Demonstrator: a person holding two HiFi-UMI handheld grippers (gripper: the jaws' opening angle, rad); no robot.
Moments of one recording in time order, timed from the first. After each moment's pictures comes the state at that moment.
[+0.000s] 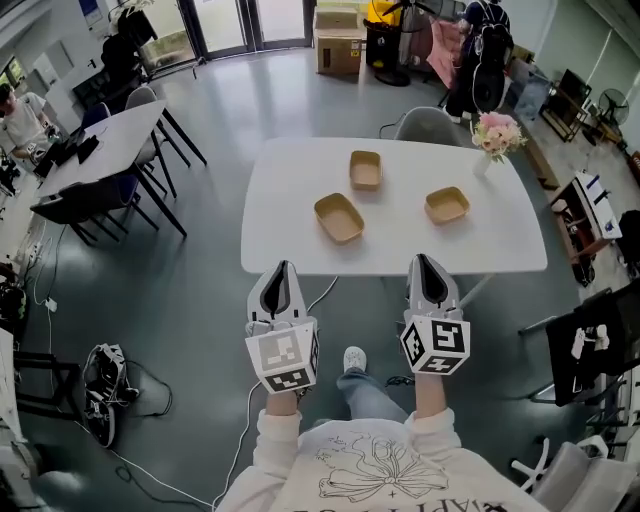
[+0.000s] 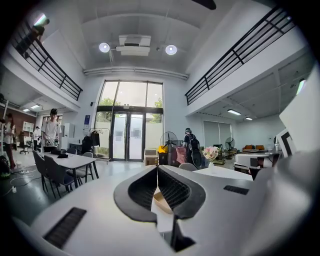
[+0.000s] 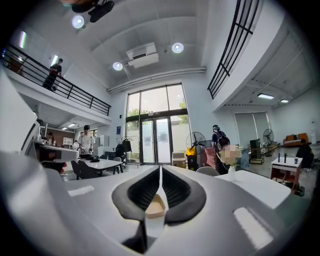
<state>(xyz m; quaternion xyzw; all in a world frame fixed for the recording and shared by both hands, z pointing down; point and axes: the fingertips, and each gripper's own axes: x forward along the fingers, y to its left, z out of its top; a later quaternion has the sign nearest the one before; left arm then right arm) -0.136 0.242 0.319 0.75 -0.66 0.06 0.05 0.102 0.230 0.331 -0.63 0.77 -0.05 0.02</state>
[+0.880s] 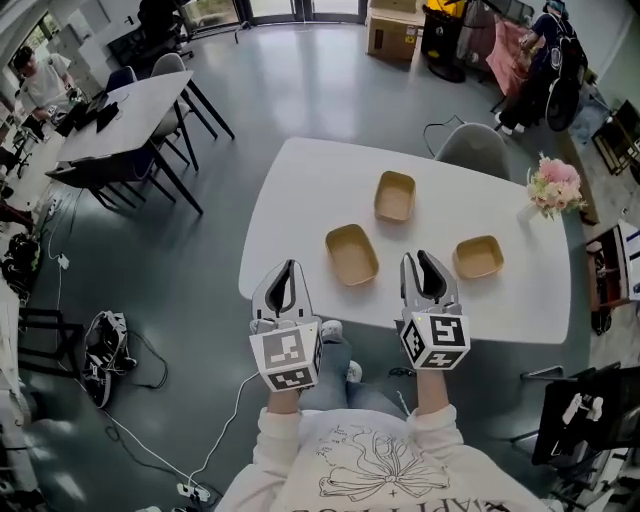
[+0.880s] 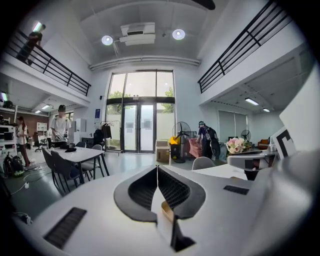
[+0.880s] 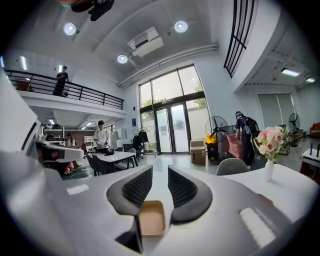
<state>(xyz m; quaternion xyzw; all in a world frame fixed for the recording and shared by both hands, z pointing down) -0.129 0.082 0.353 0.69 -0.71 0.09 0.09 0.082 0.027 0.374 -0.53 0.84 -0.10 -0.02</state>
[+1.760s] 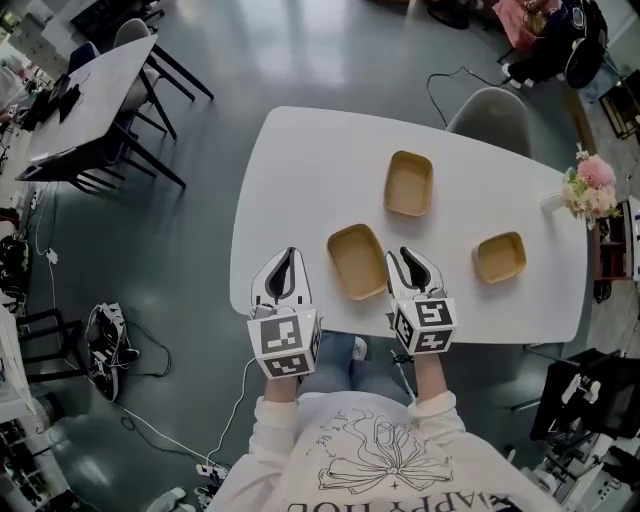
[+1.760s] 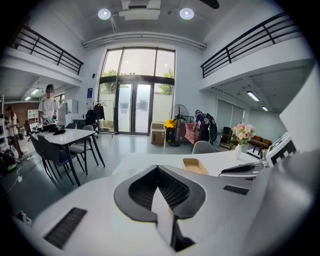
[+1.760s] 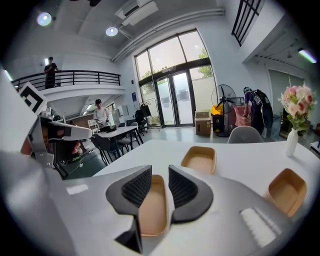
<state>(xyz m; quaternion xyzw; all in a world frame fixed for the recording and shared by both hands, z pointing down) -0.160 -0.033 0.453 0.70 -0.67 0.15 0.18 0.028 -0.059 0.521 -0.48 0.84 -0.21 -0.16</state>
